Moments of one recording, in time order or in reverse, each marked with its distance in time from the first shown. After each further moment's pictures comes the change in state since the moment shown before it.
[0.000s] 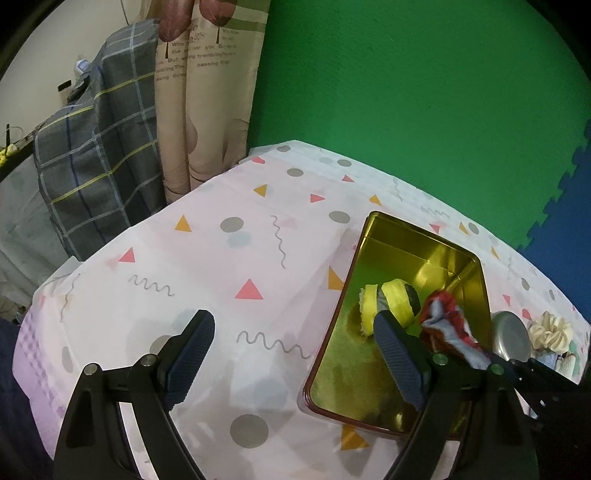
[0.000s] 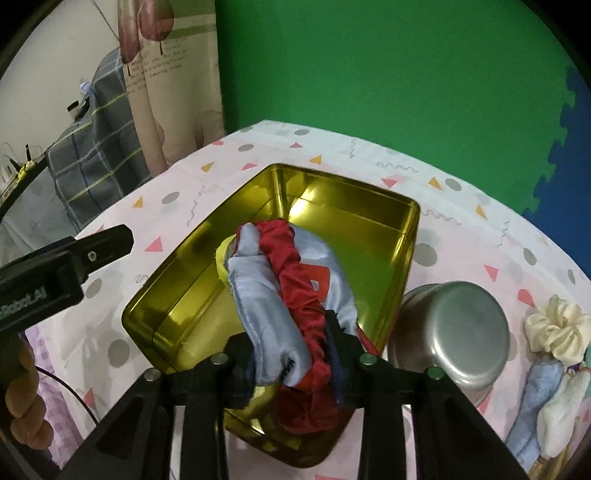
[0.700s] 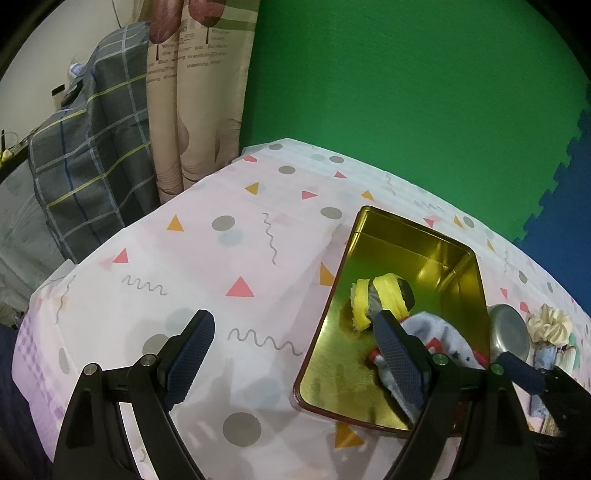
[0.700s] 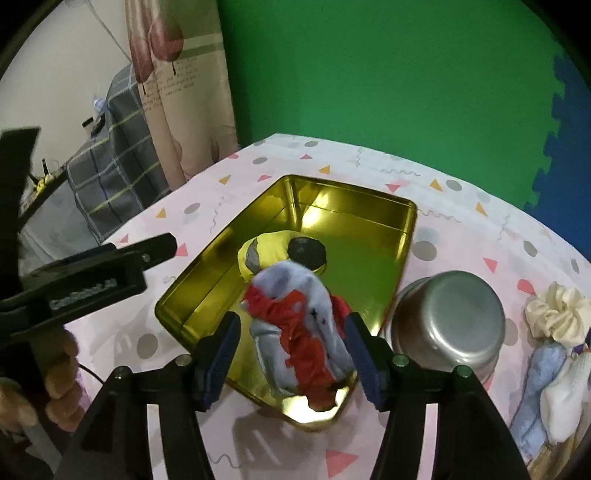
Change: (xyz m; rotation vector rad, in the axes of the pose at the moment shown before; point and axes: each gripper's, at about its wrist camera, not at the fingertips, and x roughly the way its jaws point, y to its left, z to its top) left arm 0.001 -0.009 -0.003 0.024 0.002 -0.012; right arm -0.035 -0.007 -0.011 0.044 -0.059 0.073
